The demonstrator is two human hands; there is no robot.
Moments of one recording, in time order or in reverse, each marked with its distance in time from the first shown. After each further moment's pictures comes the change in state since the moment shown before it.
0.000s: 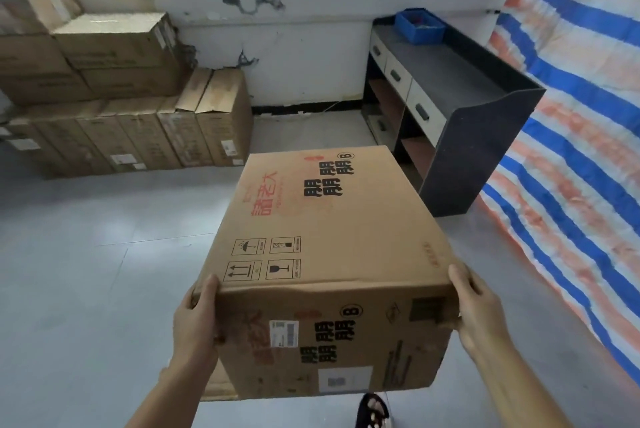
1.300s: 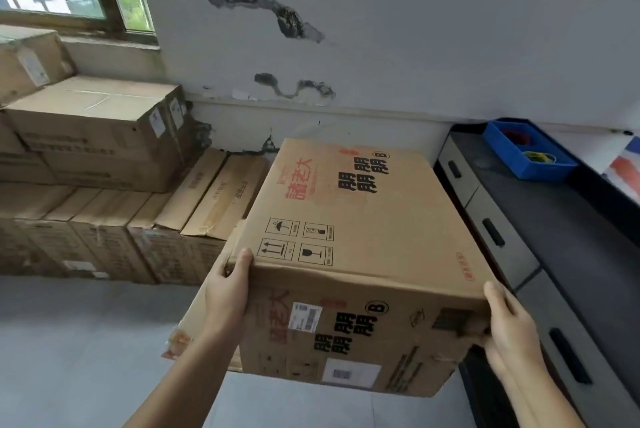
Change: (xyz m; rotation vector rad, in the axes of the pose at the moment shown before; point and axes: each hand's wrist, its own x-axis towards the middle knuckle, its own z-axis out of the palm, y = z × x) left_hand 0.657 0.387 0.384 -0.158 -0.005 0.197; right_hand 0.646 -0.322 0.474 0.150 0.019 -0.094
